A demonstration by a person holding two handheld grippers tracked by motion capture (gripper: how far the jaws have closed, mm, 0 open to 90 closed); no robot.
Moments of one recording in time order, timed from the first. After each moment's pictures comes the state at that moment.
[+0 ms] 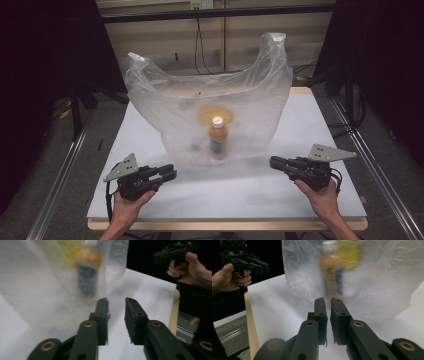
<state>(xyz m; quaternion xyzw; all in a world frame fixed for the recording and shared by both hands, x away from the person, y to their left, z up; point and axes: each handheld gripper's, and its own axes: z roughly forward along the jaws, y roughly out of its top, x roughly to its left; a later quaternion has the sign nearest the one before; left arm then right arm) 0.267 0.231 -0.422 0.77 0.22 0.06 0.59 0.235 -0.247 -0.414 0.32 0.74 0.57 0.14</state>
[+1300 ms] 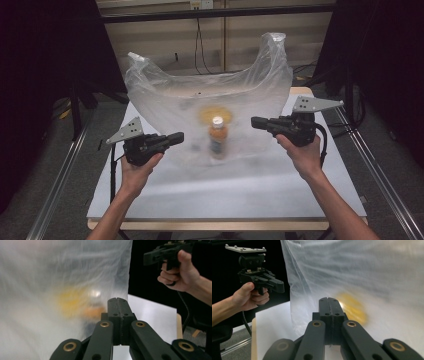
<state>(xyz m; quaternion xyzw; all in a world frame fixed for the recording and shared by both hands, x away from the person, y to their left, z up) 0.318 0.201 -0.349 0.75 0.19 0.09 0.63 0.297 -0.206 -0.320 0.28 0.73 0.61 0.13</state>
